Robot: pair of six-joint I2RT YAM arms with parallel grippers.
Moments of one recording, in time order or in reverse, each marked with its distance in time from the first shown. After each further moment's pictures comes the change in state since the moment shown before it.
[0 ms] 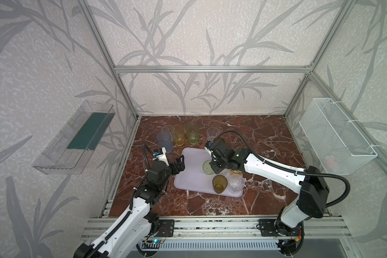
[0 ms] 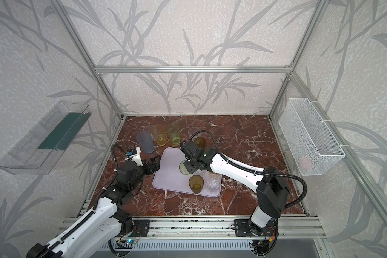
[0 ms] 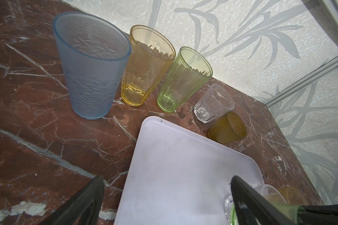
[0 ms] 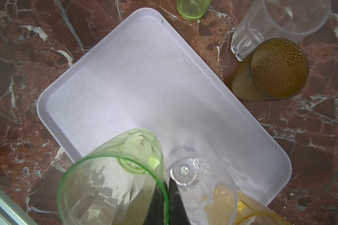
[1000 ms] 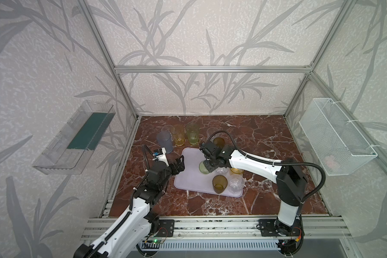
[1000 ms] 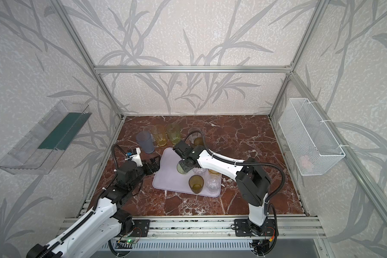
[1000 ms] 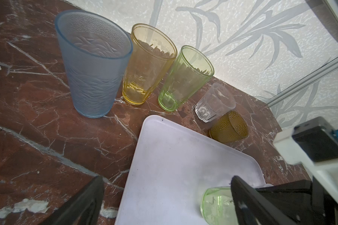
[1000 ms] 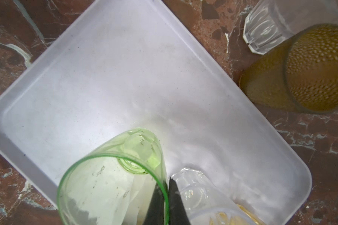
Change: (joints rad) left arm 0.000 -0.009 -0.001 -0.011 -0.003 -0.003; right arm 0.006 0.216 0.137 -0.037 0.043 0.036
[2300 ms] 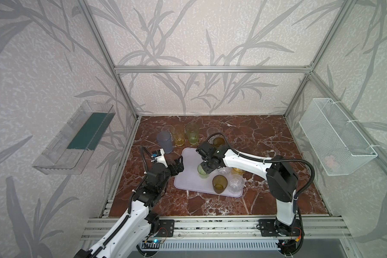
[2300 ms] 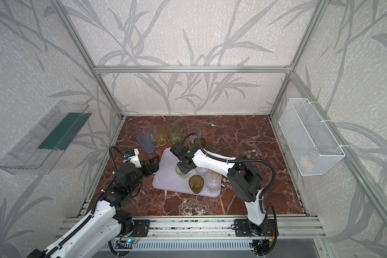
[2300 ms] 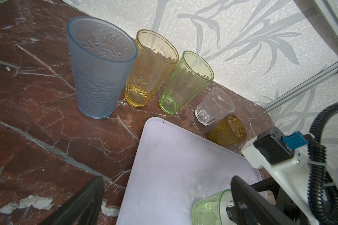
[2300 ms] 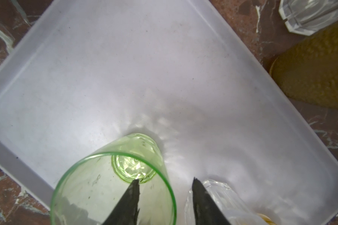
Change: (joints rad) left arm 0.000 -0.045 -0.019 -0.008 -0.016 -0.013; right arm 0.005 0.084 0.063 -0.049 -0.052 0.043
